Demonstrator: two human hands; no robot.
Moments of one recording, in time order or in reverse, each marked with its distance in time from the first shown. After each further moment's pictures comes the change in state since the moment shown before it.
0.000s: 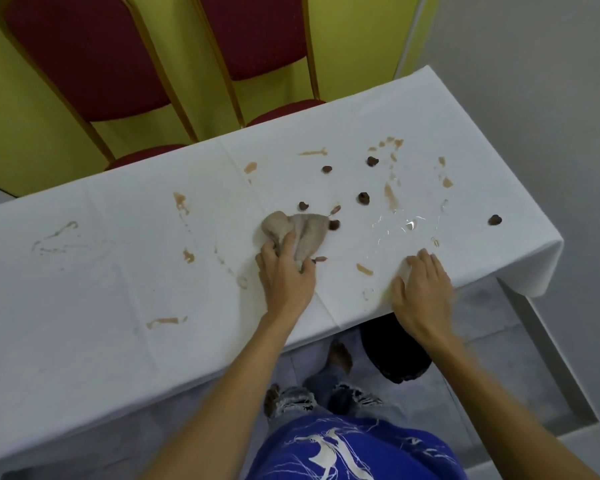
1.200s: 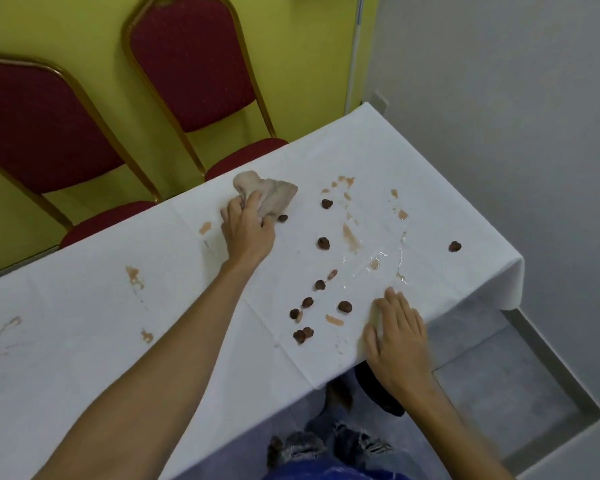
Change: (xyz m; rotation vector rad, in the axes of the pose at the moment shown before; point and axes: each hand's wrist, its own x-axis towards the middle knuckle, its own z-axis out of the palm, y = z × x) left_hand 0.176 0.076 0.011 0.228 0.023 0.196; right_hand -0.004 0.006 0.011 -0.045 0.070 -0.012
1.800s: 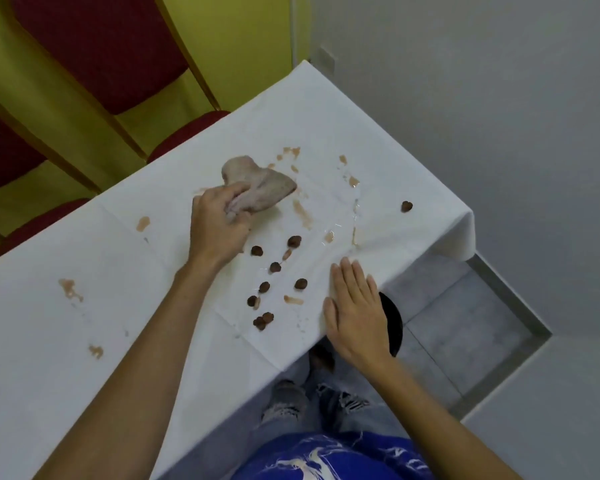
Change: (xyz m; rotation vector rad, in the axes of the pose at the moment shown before) left_hand -0.032 0.036 0.001 -0.127 -0.145 0.253; right_hand 0.000 -0.001 0.003 0.014 -0.009 -0.004
